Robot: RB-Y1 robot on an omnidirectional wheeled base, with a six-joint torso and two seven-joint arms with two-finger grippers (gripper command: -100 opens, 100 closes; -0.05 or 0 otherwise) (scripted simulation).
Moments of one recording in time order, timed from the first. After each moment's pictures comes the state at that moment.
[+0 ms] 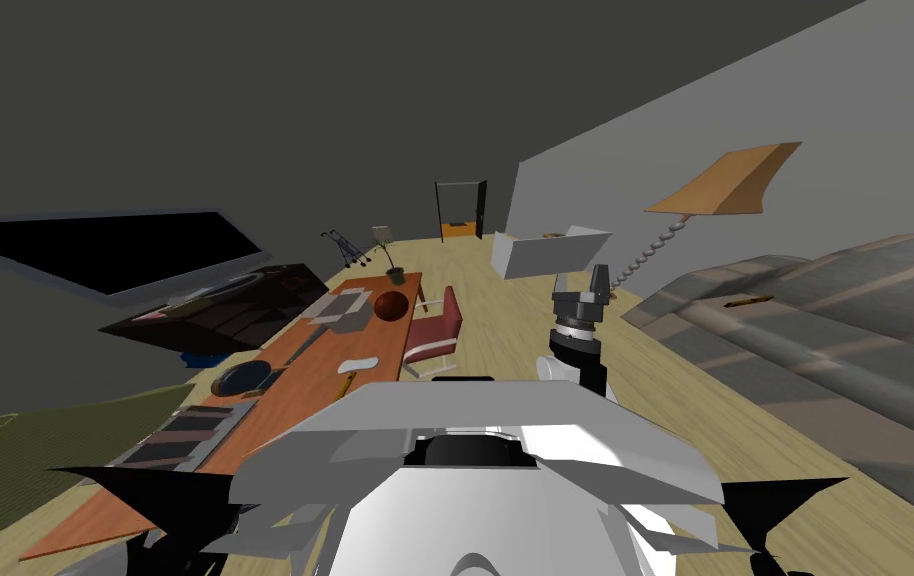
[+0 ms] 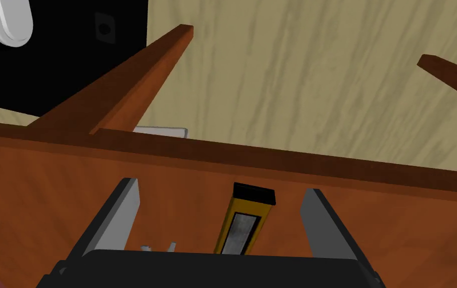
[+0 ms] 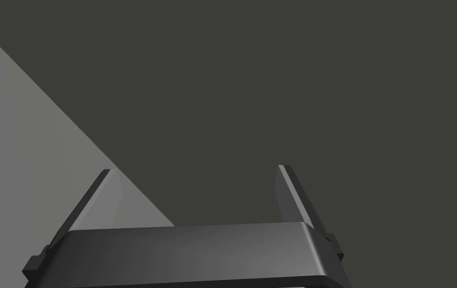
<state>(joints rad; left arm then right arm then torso) 0.46 0.95 -0.49 -0.44 -0.71 -0.77 0.00 0.49 0.00 -0.05 -2.21 -0.06 -0.63 -0.01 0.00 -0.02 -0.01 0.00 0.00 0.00</state>
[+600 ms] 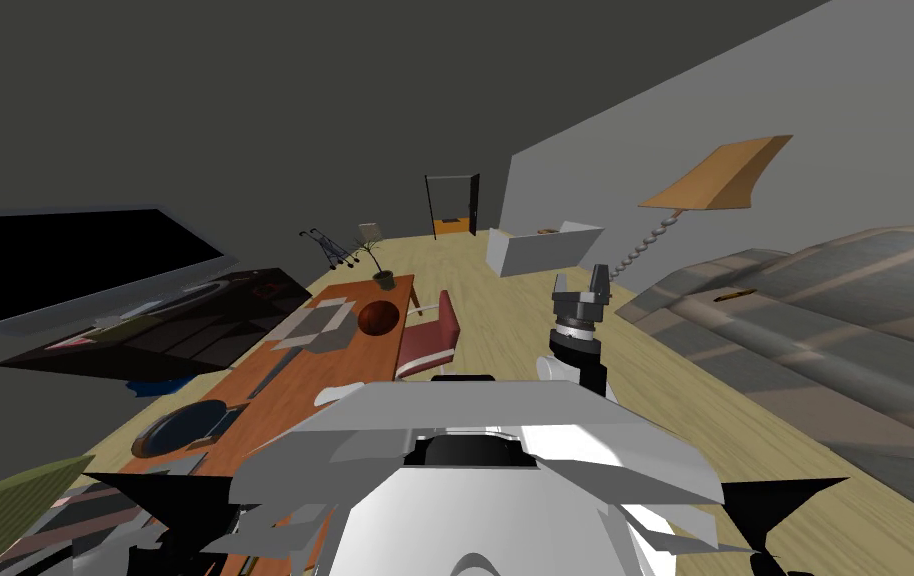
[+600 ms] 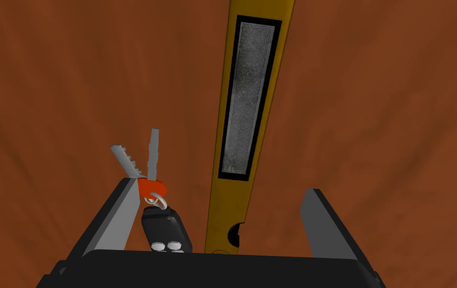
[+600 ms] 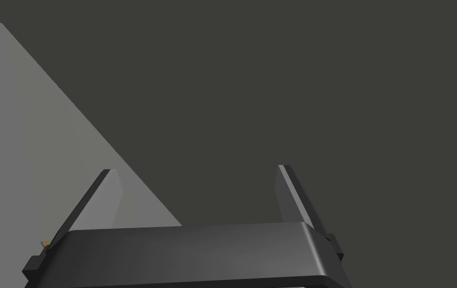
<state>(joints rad) 0.39 0.92 -0.51 -0.34 -0.73 -0.79 -0.06 0.49 0.00 -0.05 -2.21 -0.06 -0.62 -0.01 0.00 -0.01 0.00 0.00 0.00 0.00</state>
